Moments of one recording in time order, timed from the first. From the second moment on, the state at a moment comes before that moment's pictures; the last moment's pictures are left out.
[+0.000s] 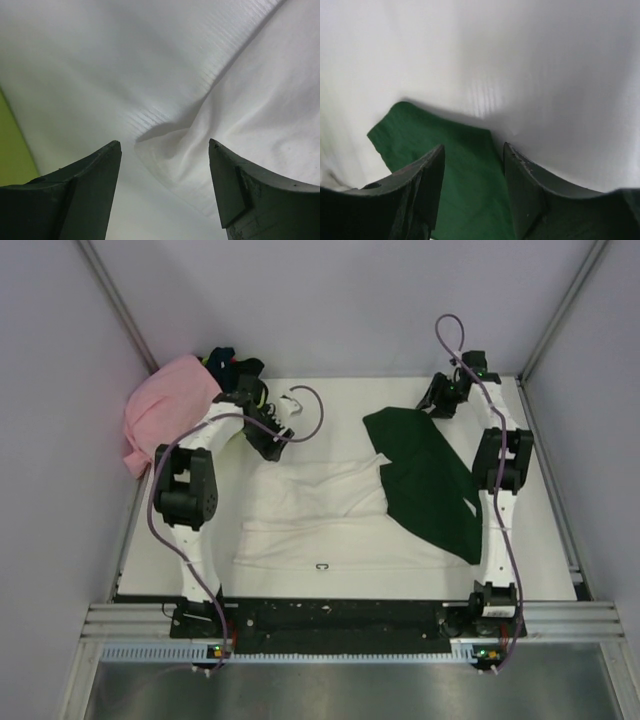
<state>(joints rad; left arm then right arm) -0.18 2.03 1.68 -0.78 0.29 0.66 -0.04 2.59 2.38 -0.76 -0.41 0.34</state>
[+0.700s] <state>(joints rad) -0.18 2.15 1.75 -0.99 0.38 0.77 -0.02 2.52 2.20 -0.74 -0.62 0.38</state>
